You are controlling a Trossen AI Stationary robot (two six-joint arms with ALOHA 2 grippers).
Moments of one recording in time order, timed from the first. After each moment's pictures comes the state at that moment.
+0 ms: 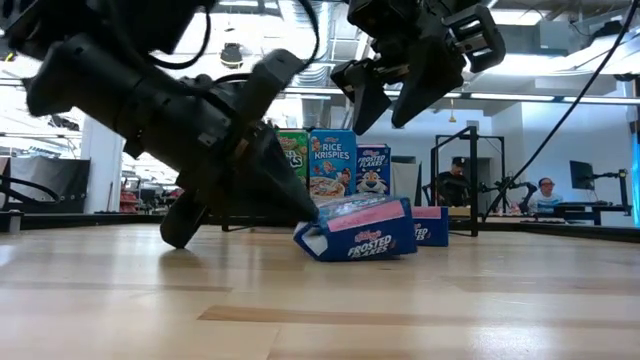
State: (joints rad) left arm -0.43 1.96 0.79 0.44 -0.65 -1.23; right arm 0.04 1.74 1.32 -0.63 -0.28 -0.58
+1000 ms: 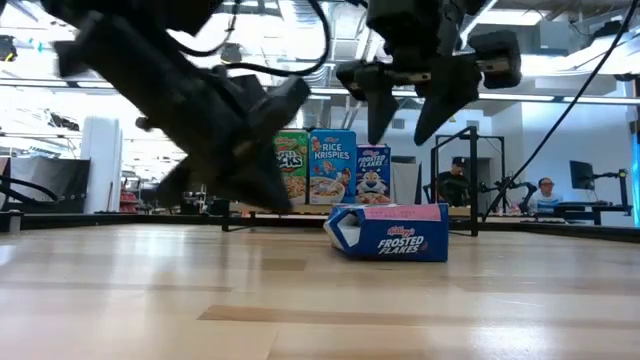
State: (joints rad) left arm -0.39 1.84 0.87 0.17 -0.76 -1.14; right arm 0.07 1.74 1.31 -0.70 -0.18 -0.75
